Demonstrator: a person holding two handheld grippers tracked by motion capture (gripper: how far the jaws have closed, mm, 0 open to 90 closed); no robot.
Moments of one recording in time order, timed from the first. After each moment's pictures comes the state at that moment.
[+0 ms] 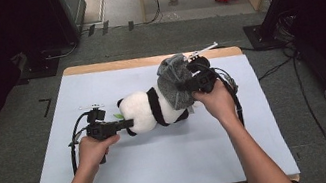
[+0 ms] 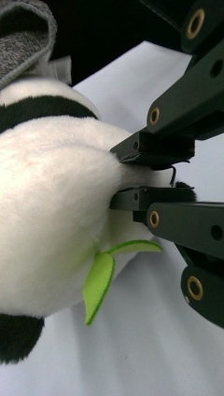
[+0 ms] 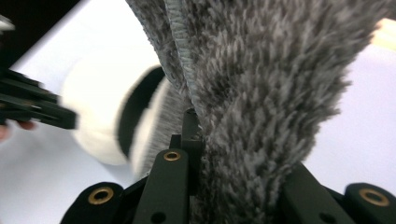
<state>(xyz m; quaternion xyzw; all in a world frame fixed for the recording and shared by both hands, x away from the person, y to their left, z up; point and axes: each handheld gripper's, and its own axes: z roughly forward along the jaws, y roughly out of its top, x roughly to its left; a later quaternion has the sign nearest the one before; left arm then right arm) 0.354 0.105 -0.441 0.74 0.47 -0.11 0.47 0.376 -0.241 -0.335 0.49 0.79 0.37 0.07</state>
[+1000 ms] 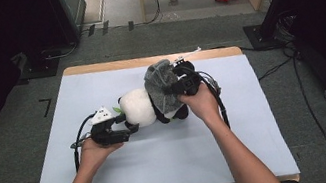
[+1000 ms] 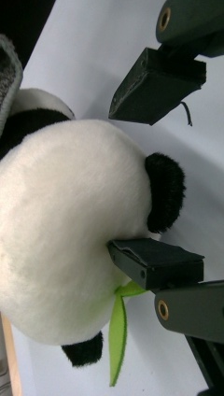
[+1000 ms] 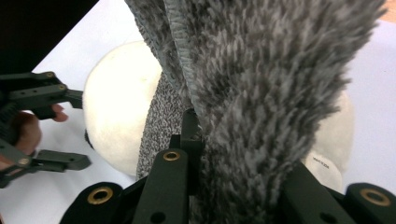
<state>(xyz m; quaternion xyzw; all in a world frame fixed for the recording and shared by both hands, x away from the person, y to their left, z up) 0.343 0.089 -0.461 0.80 0.32 0.09 0.50 0.399 -0.209 -0.366 0.49 0.79 0.37 0.03</state>
